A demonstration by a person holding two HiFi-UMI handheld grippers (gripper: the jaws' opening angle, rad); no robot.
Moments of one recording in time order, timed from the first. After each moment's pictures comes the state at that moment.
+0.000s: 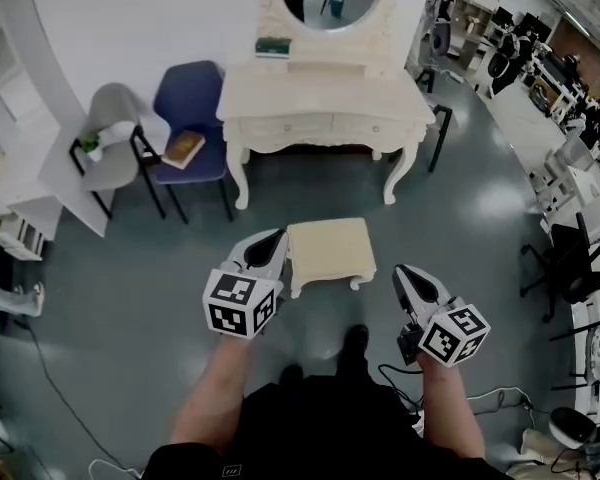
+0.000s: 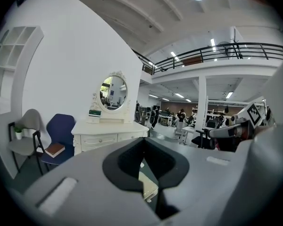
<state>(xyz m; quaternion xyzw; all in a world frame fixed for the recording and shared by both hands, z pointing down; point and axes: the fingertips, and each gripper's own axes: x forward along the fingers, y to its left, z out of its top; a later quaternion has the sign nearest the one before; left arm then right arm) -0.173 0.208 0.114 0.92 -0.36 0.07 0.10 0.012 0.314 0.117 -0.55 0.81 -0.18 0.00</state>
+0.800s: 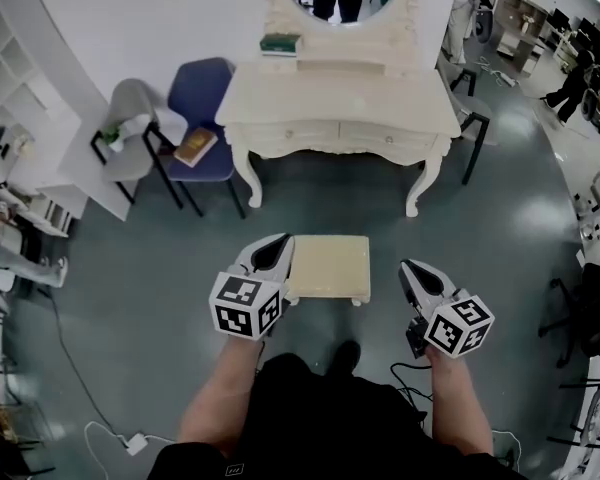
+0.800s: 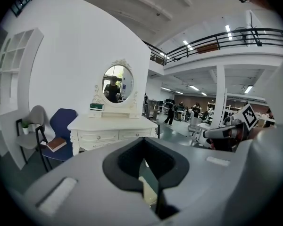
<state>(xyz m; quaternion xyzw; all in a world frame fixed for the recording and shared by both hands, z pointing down) -0.025 0.123 0.126 0.88 -0.44 0.11 0.13 0.179 0.184 0.143 -0.48 0.85 -0.22 -0.02</state>
